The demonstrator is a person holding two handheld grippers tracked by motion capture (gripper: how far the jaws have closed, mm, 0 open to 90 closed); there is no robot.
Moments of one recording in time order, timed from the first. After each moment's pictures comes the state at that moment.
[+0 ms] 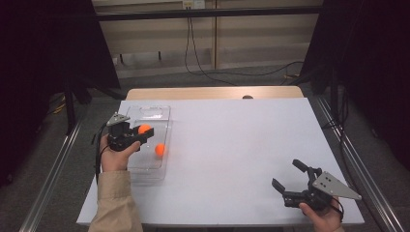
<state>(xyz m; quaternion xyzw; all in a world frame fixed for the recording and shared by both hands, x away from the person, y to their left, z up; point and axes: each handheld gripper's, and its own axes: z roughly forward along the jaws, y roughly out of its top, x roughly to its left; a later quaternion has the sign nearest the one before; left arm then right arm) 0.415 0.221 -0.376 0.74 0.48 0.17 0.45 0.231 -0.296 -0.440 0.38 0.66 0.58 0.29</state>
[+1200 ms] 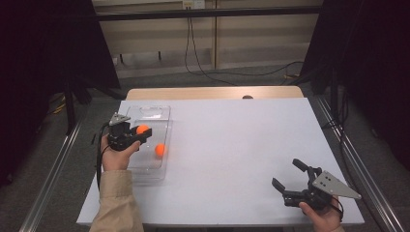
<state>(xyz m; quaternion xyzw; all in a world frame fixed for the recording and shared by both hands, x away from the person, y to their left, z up) 0.418 0.221 -0.381 0.74 0.50 0.19 0.42 0.233 -0.297 -0.441 0.38 0.66 0.58 0.29</state>
